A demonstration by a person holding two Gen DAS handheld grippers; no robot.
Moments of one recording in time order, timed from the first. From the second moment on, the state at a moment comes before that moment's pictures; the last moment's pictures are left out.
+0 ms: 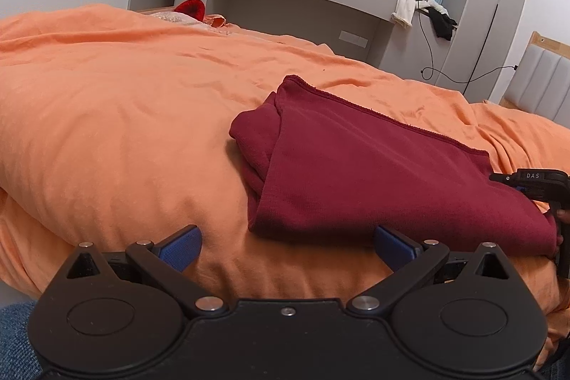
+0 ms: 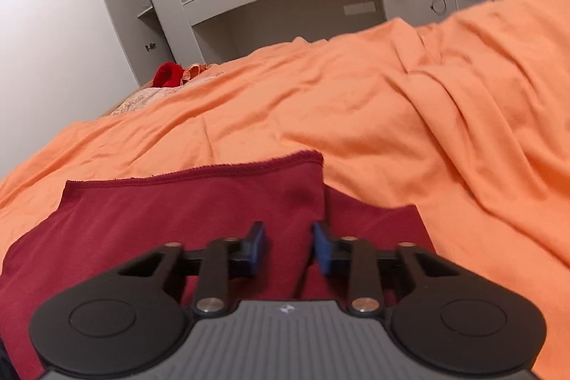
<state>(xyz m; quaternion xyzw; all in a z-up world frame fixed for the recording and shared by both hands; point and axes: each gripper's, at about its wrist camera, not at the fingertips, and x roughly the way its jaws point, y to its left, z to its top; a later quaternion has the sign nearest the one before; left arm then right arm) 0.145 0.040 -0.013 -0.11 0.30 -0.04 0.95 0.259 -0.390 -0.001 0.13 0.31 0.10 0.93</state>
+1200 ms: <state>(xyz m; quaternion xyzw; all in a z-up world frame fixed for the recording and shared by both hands) 0.144 0.041 -0.012 -0.13 0.30 -0.06 0.94 0.170 -0.345 0.047 0.04 0.18 0.04 0.98</state>
